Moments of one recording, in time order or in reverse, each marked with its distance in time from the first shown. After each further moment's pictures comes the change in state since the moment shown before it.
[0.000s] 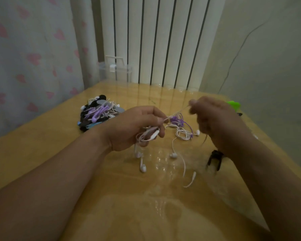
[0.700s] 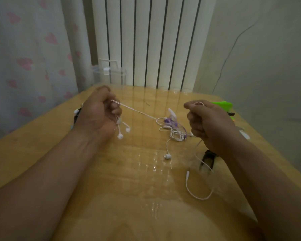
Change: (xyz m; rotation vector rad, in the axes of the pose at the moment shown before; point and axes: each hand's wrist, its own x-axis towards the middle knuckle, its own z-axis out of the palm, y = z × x) left_hand 0.006 0.004 -0.032 -0.710 0.689 0.345; right_hand 0.014 0.017 -0.007 0.260 0.060 0.158
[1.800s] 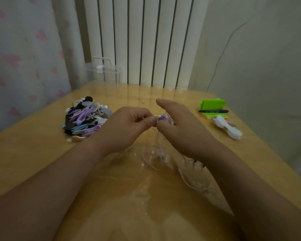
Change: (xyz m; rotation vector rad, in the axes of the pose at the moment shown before) left_hand -0.035 -0.031 0.018 1.306 -0.606 0.314; right_hand -0.030 0.002 0.029 -0.986 -0.191 -0.366
